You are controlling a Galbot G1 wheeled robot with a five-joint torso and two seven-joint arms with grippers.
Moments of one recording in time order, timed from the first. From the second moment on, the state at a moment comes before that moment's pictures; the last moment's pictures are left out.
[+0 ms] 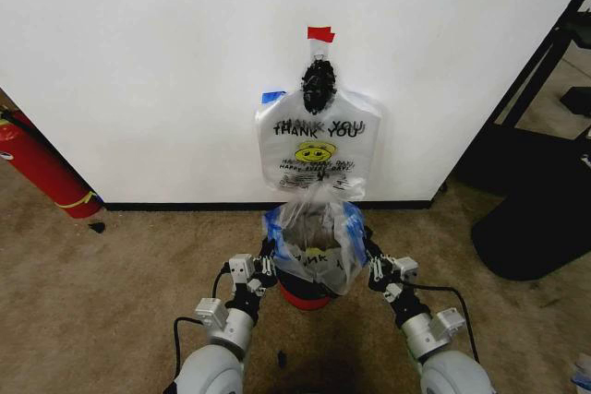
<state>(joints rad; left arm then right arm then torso) 1.35 -1.06 0.01 -2.06 -0.66 -0.09 -0.39 -1.54 1.12 0.31 1.99 0.43 0.15 0.04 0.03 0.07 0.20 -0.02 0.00</state>
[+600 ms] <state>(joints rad) 1.40 -1.03 0.00 -2.09 -0.68 -0.01 -0.44 -1.61 1.14 0.31 1.97 0.38 0.15 0.06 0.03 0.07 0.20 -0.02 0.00</state>
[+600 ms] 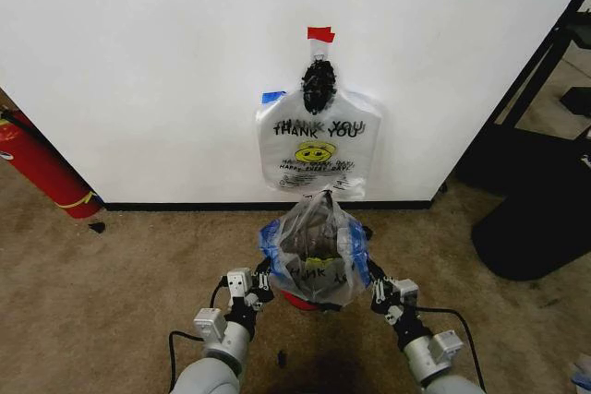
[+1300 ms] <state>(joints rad) 1.42 -1.01 0.00 -2.07 -0.70 0.01 -0.45 -1.53 1.16 0.26 1.87 0.39 0.11 0.09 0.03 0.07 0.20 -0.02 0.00</state>
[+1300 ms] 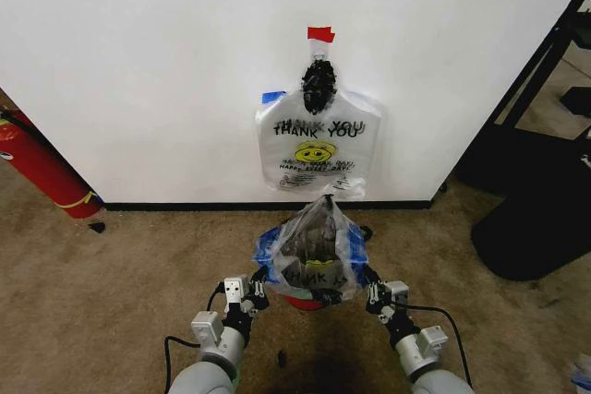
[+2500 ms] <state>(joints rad) 1.34 -1.05 0.02 -1.93 -0.73 0.02 -0.43 -1.39 1.17 0.26 1.72 0.51 0.01 0.10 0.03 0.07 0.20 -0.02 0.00</state>
